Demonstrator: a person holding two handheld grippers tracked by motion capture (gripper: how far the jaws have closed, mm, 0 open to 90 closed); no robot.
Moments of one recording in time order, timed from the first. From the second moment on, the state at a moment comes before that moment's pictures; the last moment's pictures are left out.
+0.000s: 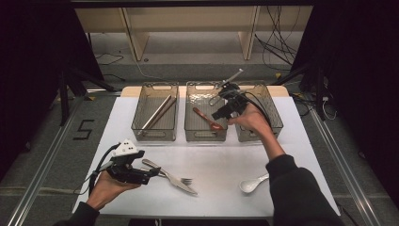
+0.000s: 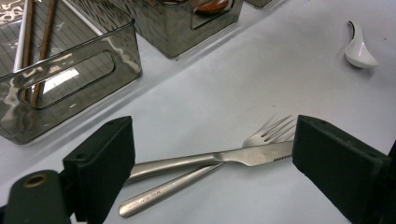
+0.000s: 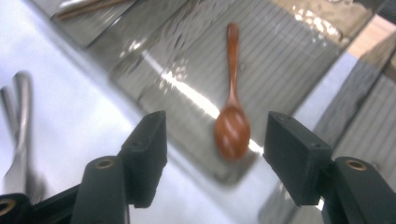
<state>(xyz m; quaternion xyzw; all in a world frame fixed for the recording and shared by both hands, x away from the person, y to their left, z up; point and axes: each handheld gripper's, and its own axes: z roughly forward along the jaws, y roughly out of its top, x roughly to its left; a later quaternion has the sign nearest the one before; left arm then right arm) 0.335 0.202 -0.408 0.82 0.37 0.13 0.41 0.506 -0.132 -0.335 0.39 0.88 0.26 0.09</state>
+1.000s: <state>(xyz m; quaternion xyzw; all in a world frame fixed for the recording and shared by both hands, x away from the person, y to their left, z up) 0.334 0.202 -0.409 0.82 0.37 0.13 0.42 0.389 -0.246 -0.408 0.45 0.85 0.27 0.08</state>
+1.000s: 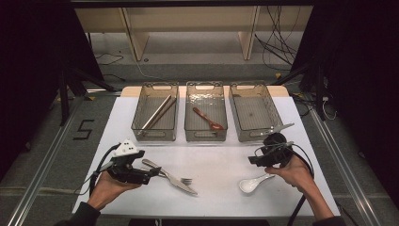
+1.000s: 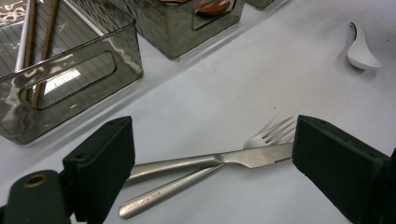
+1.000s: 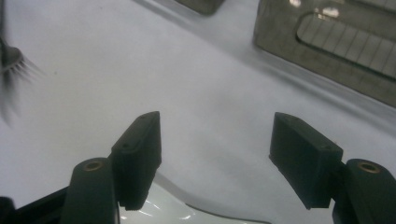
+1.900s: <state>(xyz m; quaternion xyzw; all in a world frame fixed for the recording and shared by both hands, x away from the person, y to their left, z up) 0.334 0.202 -0.409 0.82 0.37 0.14 0.41 0.395 -0.272 -0.452 0.48 0.86 0.19 0.06</state>
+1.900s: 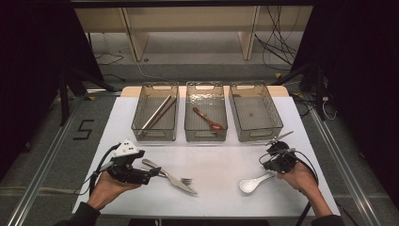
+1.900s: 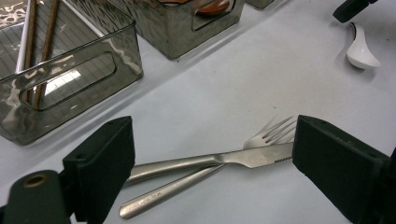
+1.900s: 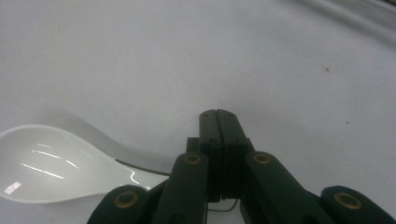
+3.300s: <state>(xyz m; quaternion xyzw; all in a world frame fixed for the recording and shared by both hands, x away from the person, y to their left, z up) 0.334 0.200 -0.409 0.82 0.37 0.13 0.41 0.339 -0.254 -0.451 0.38 0.92 0.12 0.01</state>
